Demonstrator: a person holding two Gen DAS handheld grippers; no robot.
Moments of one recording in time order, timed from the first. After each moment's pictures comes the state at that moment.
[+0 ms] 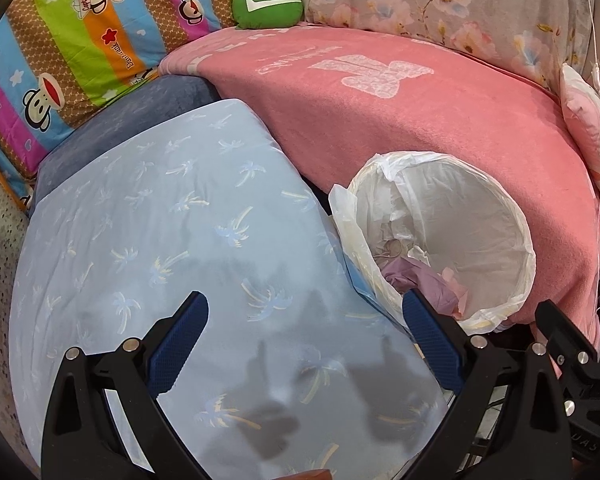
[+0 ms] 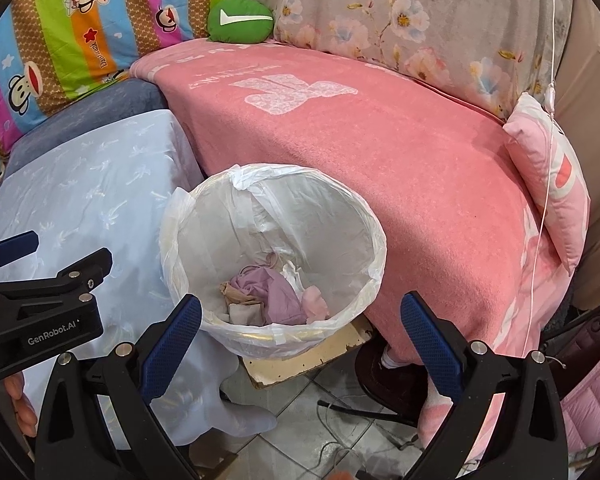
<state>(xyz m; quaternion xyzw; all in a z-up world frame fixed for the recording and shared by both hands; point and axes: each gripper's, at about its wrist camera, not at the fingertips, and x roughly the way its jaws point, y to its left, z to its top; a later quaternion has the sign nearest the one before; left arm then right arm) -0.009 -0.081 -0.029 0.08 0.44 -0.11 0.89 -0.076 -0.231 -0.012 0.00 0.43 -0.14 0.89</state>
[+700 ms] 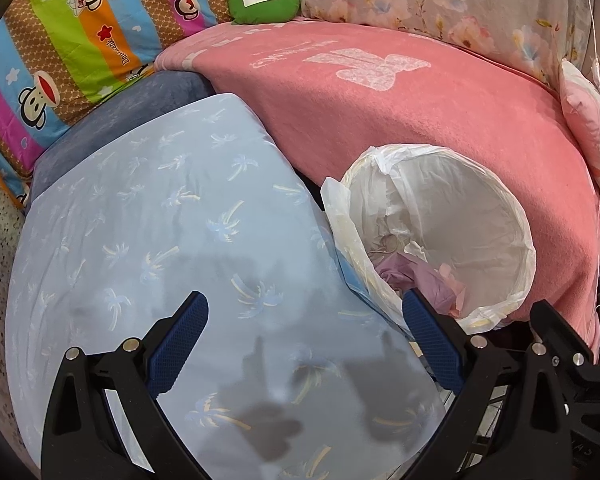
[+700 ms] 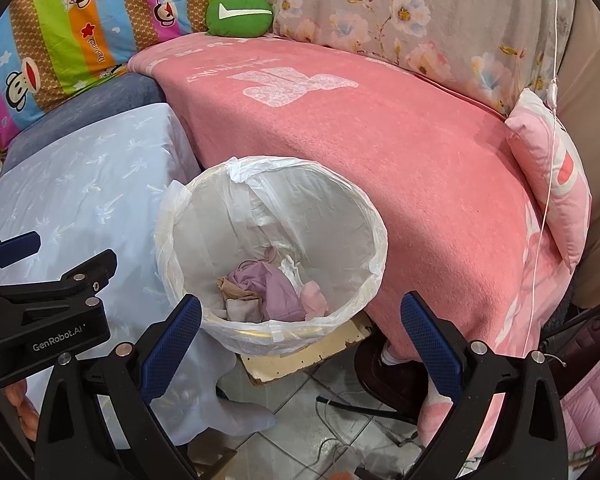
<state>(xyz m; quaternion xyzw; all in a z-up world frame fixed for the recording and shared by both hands) -0.008 -0.087 -0.036 0.08 0.44 -0.11 0.89 -0.073 -0.234 -0.018 0.00 0.44 -0.14 0.89</state>
